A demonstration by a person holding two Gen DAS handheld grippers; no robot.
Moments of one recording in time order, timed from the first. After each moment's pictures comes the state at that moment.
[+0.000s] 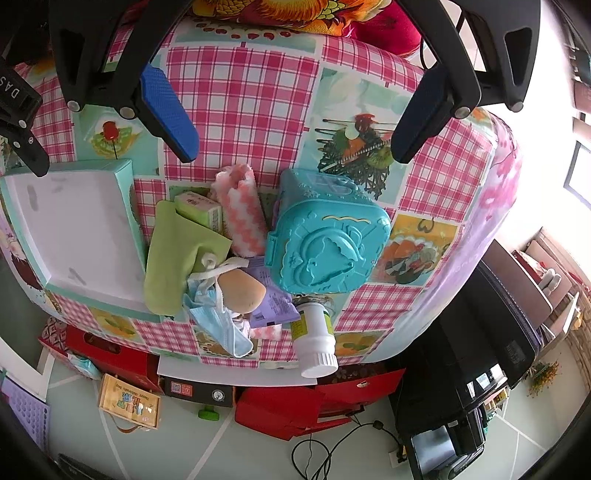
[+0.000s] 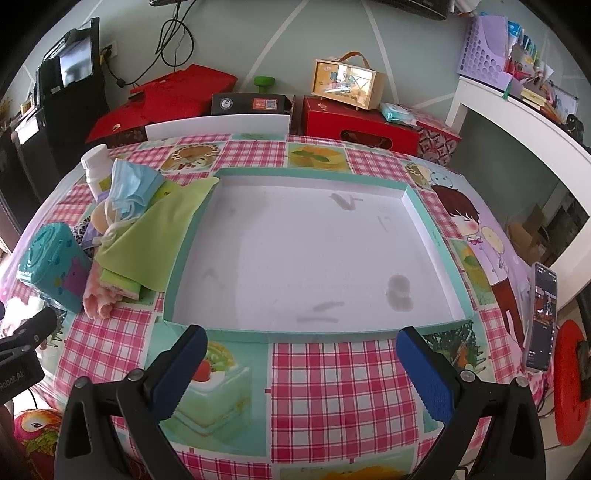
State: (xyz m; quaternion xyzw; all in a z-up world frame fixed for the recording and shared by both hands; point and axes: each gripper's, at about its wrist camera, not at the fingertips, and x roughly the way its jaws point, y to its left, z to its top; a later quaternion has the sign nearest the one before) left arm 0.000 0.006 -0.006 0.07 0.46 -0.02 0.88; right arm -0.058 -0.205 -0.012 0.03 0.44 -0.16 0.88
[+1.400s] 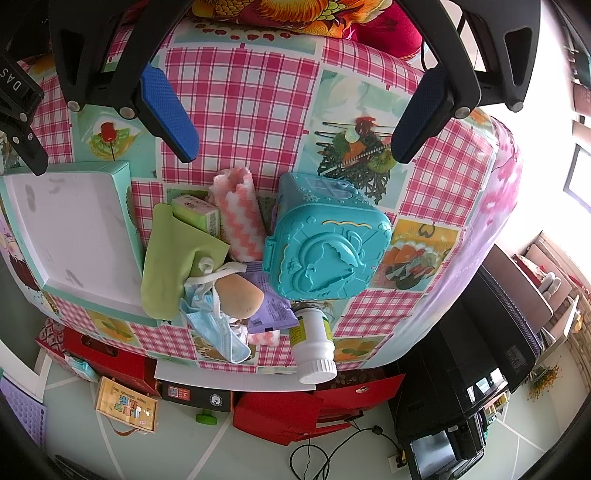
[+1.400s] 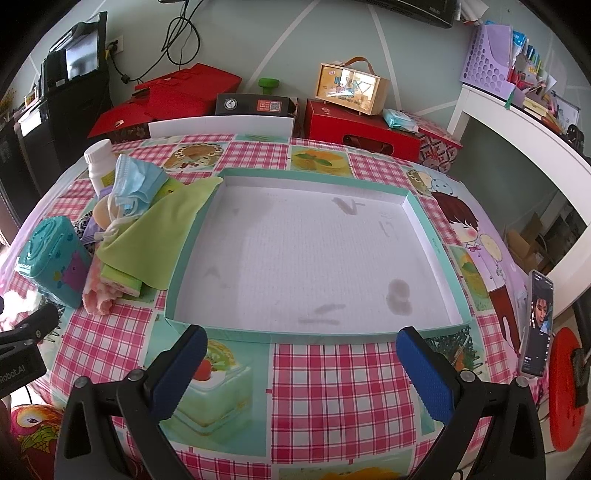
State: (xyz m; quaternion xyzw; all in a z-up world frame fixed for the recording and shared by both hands) left arm 0.001 0.008 -0.009 0.07 0.47 -0.02 0.88; right arm -0.059 -0.201 -0.011 0.01 0.43 -0.16 0.89
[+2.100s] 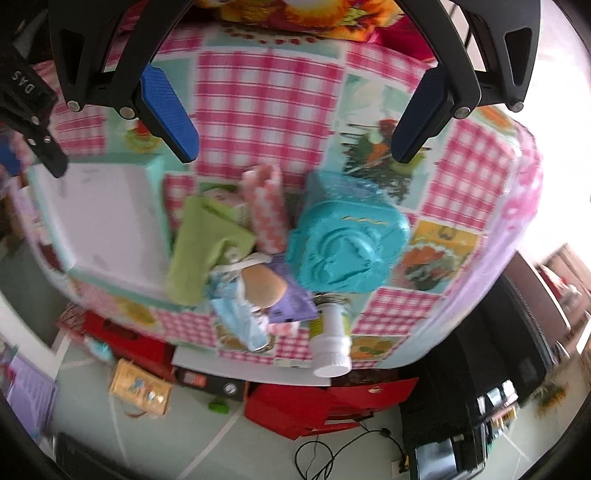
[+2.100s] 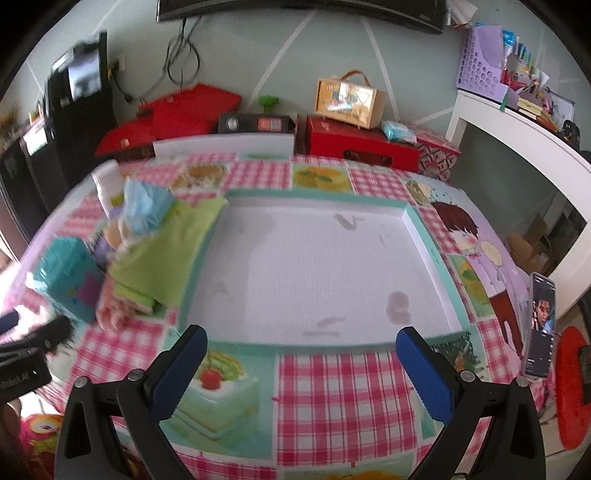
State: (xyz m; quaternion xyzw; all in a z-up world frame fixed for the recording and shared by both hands) left arm -0.004 0.013 0.006 0.01 0.47 -0.07 0.88; right arm -0.069 -0.208 0.012 0.05 0.38 -0.14 0.91
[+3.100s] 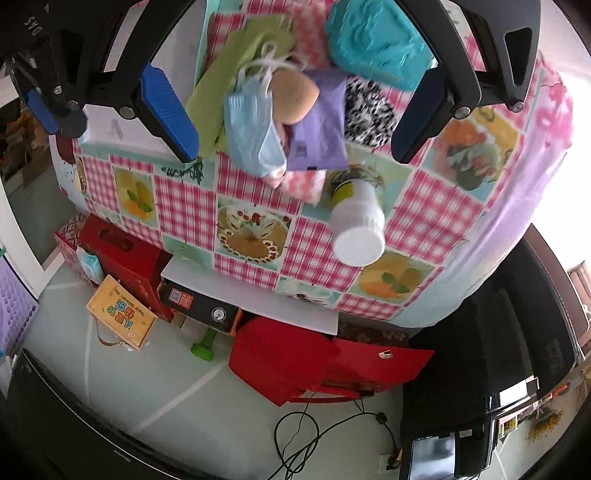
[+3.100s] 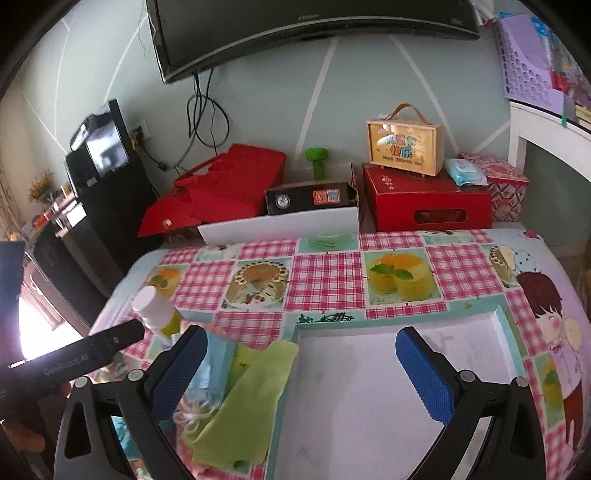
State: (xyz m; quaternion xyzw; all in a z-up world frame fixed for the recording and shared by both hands) left arm 0.159 -0.005 0.058 -0.07 0.45 -0.06 0.89; right arm 0.086 -0.226 0.061 0.12 0.35 -0.05 0.93
